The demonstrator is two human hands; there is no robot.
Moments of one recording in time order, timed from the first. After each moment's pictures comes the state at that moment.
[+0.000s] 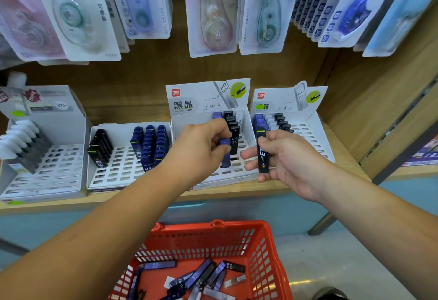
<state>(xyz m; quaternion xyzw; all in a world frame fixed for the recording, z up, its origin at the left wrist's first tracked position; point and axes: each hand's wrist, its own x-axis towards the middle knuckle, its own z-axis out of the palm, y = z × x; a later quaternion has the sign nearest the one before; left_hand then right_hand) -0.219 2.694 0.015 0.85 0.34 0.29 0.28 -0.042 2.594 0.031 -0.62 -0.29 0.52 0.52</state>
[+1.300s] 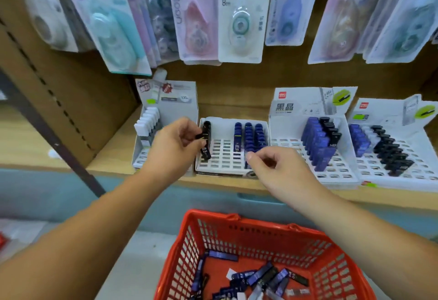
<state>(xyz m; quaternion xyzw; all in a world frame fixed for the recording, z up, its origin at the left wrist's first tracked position) -0.440 2.733 0.010 0.69 0.52 0.39 0.32 -0.220 2.644 0.001 -0.67 -0.58 0.25 0.39</state>
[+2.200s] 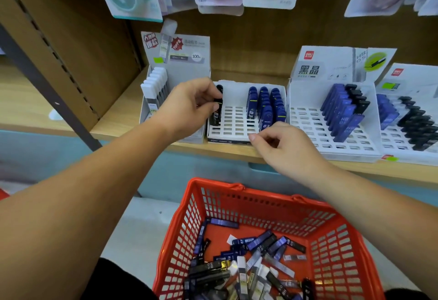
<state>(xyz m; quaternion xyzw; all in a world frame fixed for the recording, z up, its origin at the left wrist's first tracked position) -0.452 2.760 0.000 0.78 0.42 0.35 0.31 -0.230 2.658 -0.032 -0.67 -0.65 0.20 0.31</state>
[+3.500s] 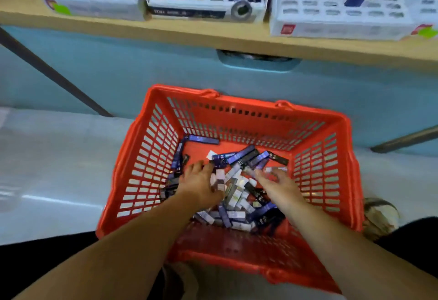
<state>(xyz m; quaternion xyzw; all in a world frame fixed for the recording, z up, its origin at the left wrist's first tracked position) -0.404 2.550 -0.314 0.72 0.57 -0.19 0.34 -0.191 2.486 -0.287 -0.81 -0.24 0.52 0.14</state>
